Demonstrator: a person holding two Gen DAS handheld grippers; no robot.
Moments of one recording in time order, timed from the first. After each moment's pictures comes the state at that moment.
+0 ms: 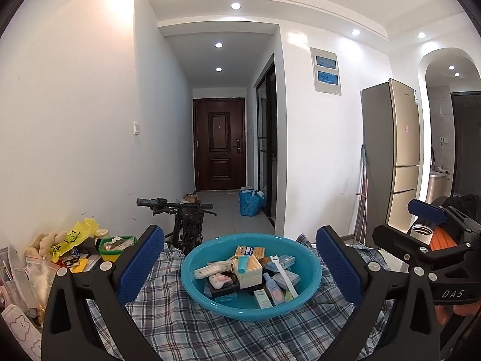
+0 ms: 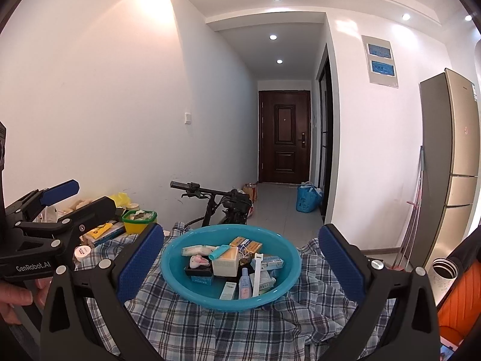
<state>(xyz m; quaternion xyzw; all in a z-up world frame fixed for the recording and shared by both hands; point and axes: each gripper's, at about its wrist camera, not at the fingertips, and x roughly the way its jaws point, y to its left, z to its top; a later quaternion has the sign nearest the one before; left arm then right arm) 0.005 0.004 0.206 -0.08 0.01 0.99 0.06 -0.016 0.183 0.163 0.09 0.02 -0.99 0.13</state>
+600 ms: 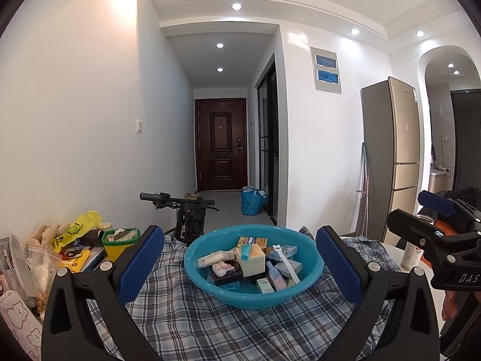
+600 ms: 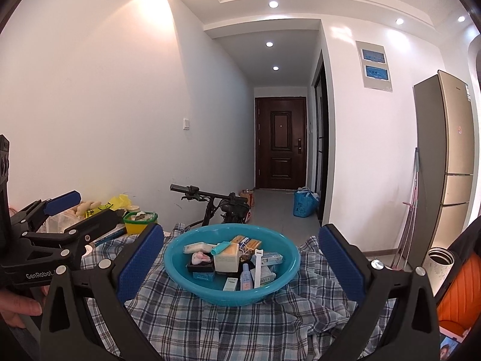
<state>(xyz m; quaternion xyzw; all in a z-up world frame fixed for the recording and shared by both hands) 0.020 0.000 0.174 -0.08 0.01 1.00 0.05 0.010 0.186 0.144 0.08 0.01 -0.99 0.11</state>
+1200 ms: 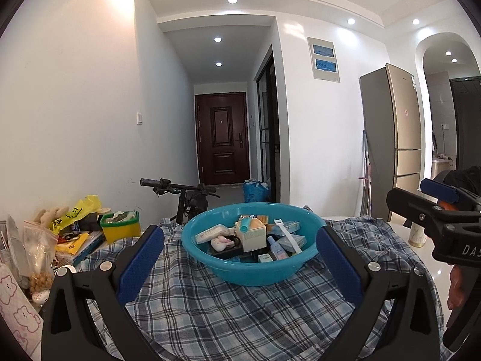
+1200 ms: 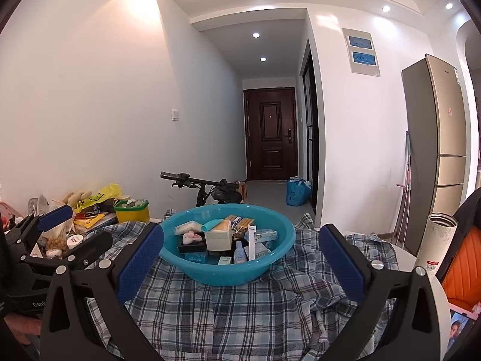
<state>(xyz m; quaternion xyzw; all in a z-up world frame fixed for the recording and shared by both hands) 0.028 0.009 0.108 -0.08 0.02 1.00 0.05 0.014 0.196 0.093 0.08 -0.01 -0.99 0.10</state>
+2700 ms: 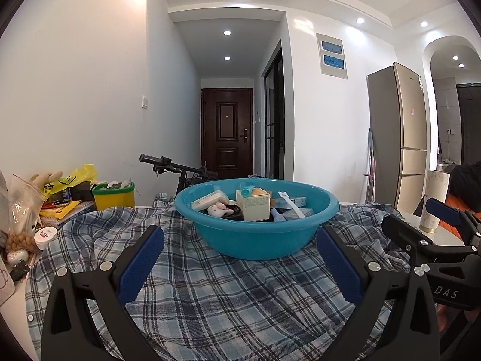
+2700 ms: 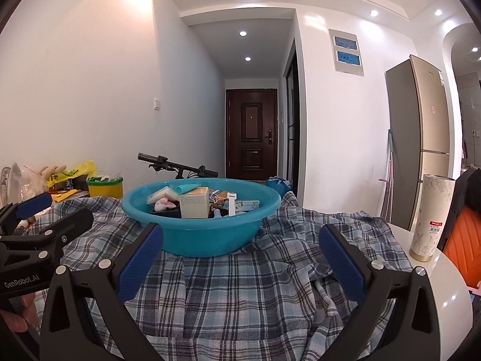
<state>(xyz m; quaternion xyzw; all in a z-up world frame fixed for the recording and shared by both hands) 0.007 0.008 0.018 -0.09 0.00 0.99 0.04 0.000 0.183 -0.002 0.08 0.02 -1.00 0.04</state>
